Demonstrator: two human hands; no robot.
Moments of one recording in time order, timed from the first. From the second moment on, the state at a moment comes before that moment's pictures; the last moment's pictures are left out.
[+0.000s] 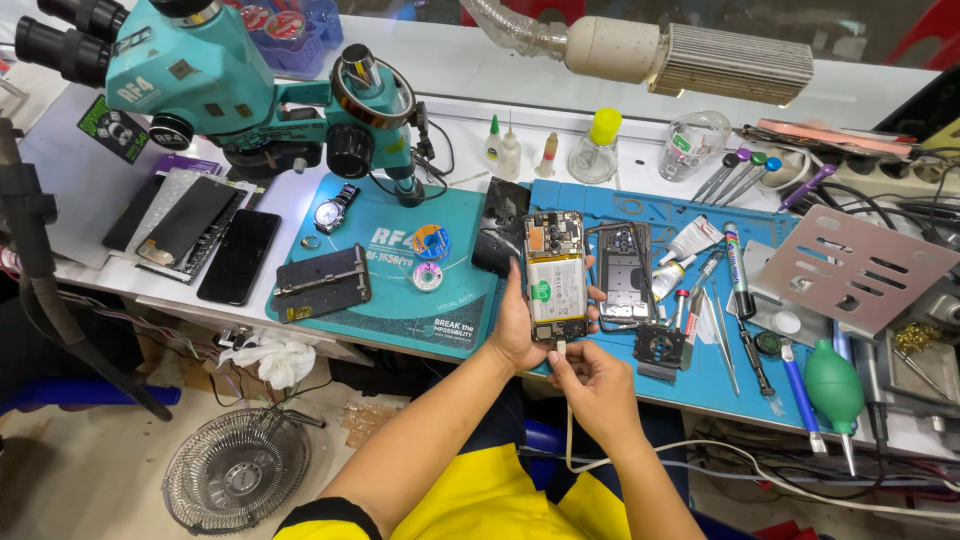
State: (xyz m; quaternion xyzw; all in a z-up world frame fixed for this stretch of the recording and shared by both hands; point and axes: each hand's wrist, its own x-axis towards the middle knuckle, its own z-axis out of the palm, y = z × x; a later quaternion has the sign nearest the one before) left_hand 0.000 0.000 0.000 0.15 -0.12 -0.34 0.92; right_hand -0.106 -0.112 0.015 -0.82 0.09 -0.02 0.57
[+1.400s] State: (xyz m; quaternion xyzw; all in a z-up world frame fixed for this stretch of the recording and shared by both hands) left_hand 0.001 0.001 -0.005 0.17 -0.12 -0.33 0.92; right_hand -0.101 -0.107 0.011 -0.81 0.15 -0.01 0.57
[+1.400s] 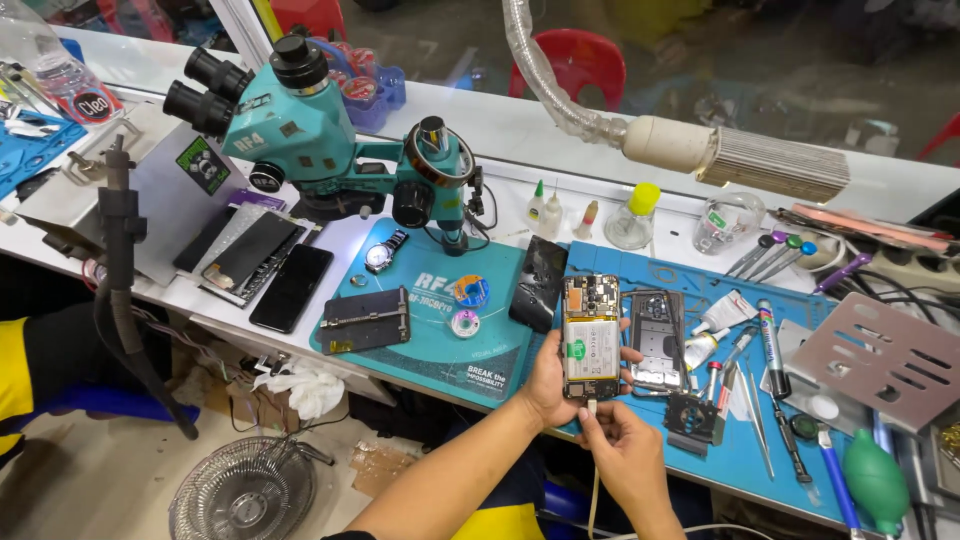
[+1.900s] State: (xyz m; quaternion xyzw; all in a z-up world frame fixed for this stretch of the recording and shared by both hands) left_hand 0.001 0.002 0.000 0.18 -0.10 -0.34 0.92; right_hand -0.105 -0.106 0.021 -0.83 0.14 -0.01 0.55
